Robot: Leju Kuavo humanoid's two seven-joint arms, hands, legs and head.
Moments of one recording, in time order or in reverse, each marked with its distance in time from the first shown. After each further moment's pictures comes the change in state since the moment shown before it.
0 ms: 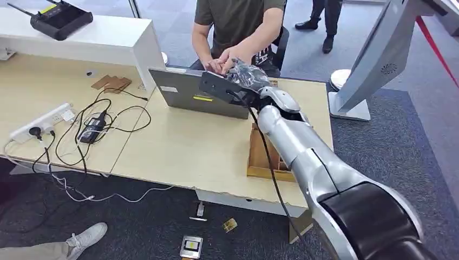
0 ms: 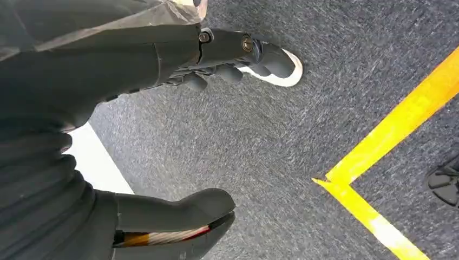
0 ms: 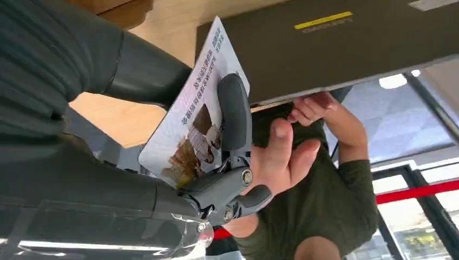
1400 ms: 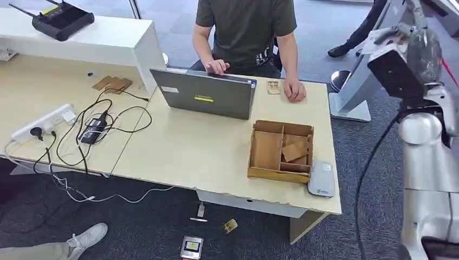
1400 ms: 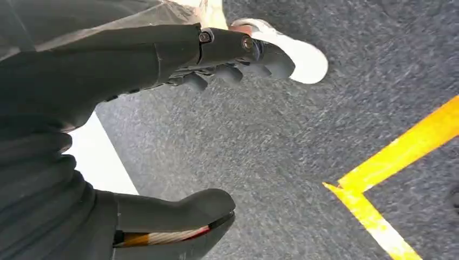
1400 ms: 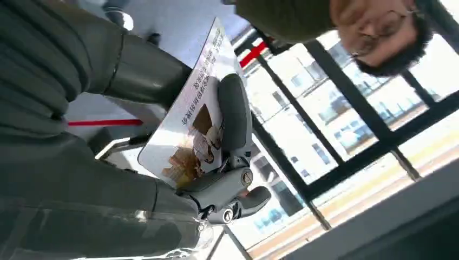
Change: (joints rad) left arm 0.091 0.055 0.032 0.000 0.050 0.055 -0.065; right arm 0.314 -0.535 -0.281 -0.854 -0.204 -0.042 -0.233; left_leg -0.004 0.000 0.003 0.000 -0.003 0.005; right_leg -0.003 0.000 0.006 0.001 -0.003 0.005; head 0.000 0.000
